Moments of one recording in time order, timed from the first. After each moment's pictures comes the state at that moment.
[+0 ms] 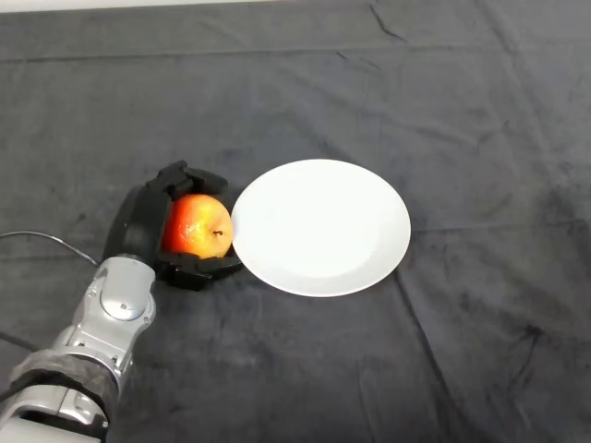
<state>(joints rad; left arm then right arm) -0.71 0.24 -0.15 1.18 0.20 -0.43 0.21 -0.72 -0.57 0.24 1.17 -0.42 -0.20 0.06</state>
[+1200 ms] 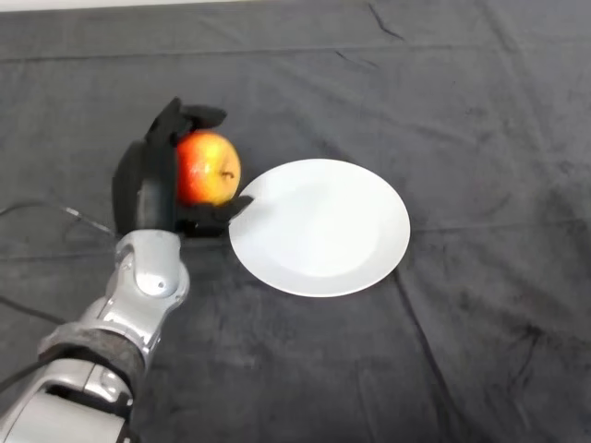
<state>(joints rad) -0.80 0.18 -0.20 1.18 0.27 -0.57 0.55 -0.72 -0.57 0.24 1.17 -0.42 -0.20 0.05</state>
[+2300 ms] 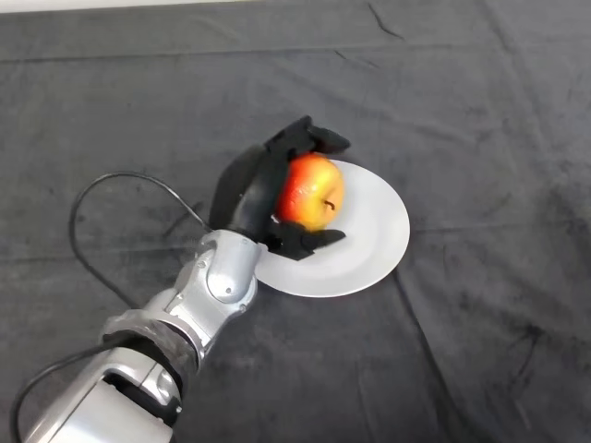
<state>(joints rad) -0.83 0.09 -0.49 1.18 0.22 -0.58 0.42 -0.72 -0.57 0.24 1.17 -0.42 -0.20 0.05</state>
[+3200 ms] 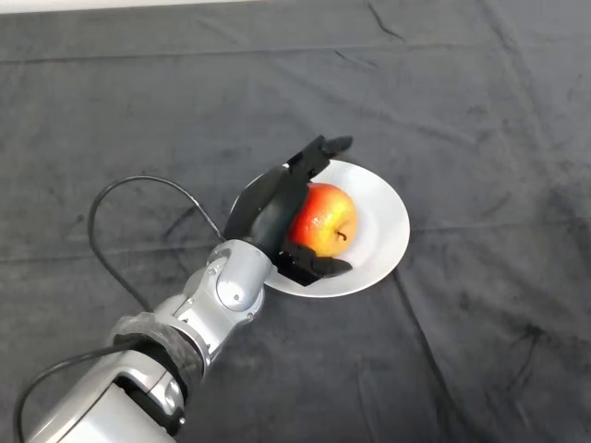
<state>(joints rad) -0.83 0.10 -0.61 1.18 0.12 -0.50 0.33 -0.72 -0.57 0.24 1.17 -0.42 -0.20 0.05</state>
